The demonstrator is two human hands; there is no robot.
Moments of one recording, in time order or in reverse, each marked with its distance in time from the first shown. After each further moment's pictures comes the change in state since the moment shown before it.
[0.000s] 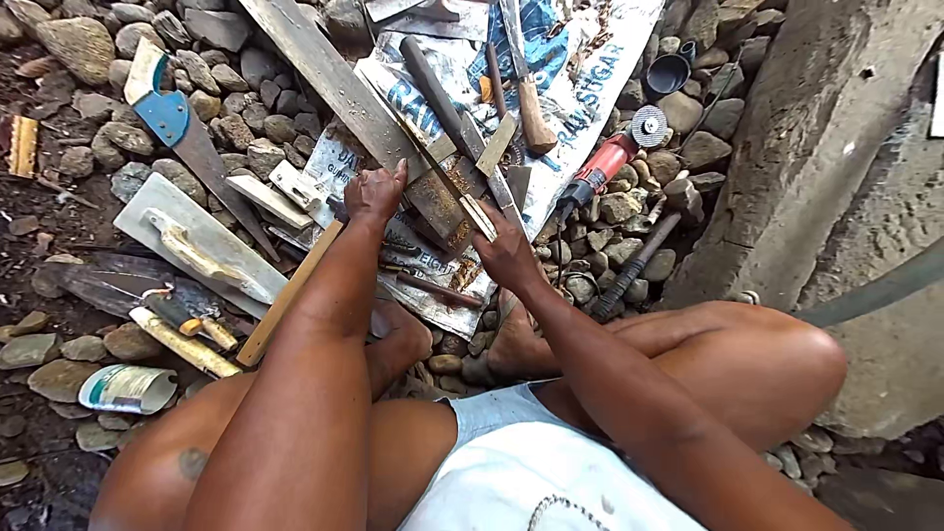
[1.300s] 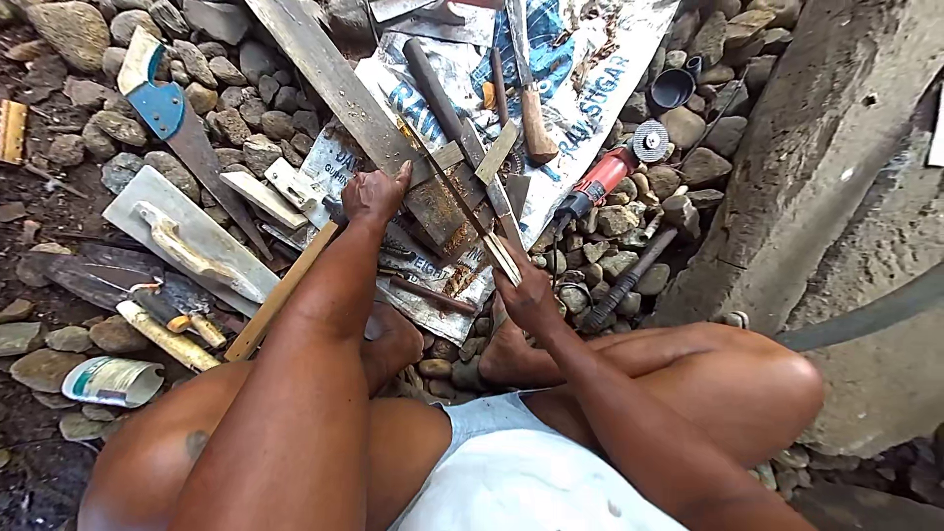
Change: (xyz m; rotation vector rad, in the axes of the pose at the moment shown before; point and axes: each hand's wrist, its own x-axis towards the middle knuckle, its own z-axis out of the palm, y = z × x) left_hand 0.002 0.013 -0.008 -0.034 -0.050 -0.119; right_hand -0.029 0.049 -0.013 -0.014 -0.004 -0.026
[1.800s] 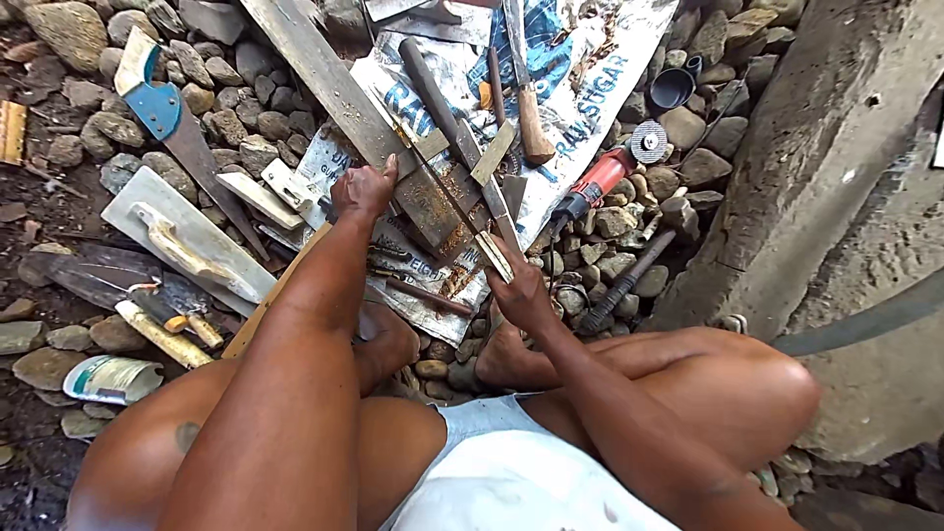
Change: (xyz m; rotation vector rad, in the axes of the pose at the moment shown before) left_hand 0.010 -0.004 -0.004 0.000 0.040 -0.007; right_hand 0.008 0.000 -0.001 0.017 0.001 -0.021
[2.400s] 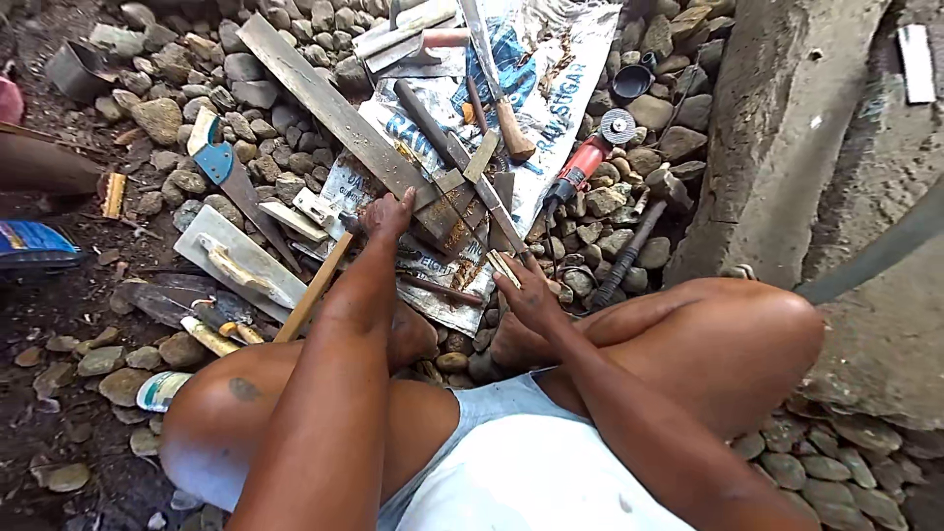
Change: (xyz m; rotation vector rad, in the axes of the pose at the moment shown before) left_hand -0.054 -0.003 0.018 -0.100 -0.022 0.071; right_hand -0.075 0.015 0.001 0.187 -0.099 0.168
